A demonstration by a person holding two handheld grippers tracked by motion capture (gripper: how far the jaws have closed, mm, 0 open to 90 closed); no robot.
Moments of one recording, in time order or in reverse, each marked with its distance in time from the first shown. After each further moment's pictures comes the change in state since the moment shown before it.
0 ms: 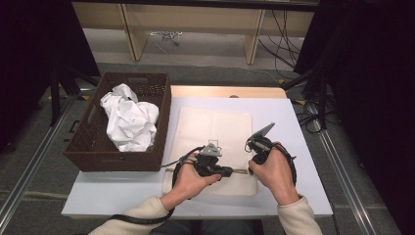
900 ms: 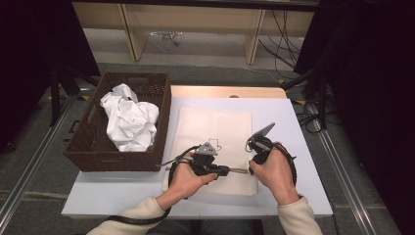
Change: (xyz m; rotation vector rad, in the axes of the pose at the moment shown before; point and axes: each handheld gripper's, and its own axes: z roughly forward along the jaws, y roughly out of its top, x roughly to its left) left arm 0.004 -0.001 -0.011 -0.009 0.012 -0.004; right arm -0.001 0.000 0.000 0.010 0.036 0.033
